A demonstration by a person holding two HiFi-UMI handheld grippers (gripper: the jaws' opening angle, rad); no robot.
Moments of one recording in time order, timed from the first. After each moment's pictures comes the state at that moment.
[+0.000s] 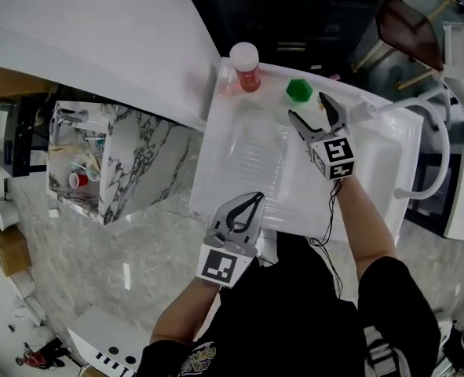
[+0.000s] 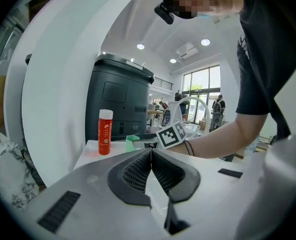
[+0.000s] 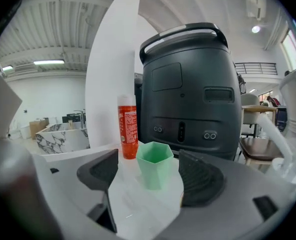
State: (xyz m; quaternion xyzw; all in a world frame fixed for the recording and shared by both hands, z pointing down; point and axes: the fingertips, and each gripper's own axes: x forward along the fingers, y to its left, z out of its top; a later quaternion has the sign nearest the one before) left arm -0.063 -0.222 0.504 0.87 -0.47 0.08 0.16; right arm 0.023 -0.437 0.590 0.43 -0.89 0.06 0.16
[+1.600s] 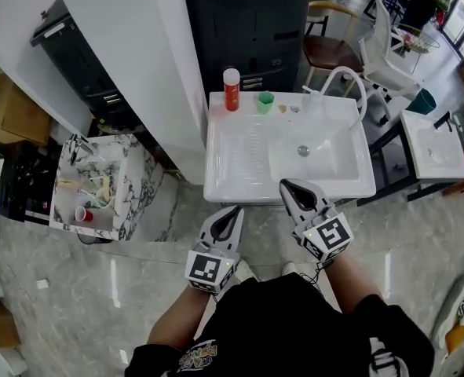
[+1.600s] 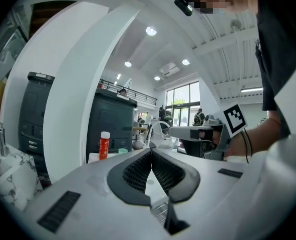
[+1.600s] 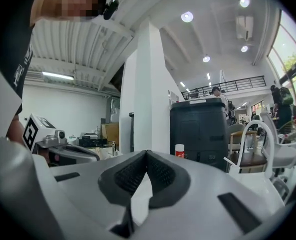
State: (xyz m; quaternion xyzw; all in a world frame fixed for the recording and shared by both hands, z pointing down) left arm -0.158 -0.046 0.430 0.92 -0.39 0.01 0.08; right arm -0.061 -0.080 0.394 0.46 -0.89 0.02 0.06
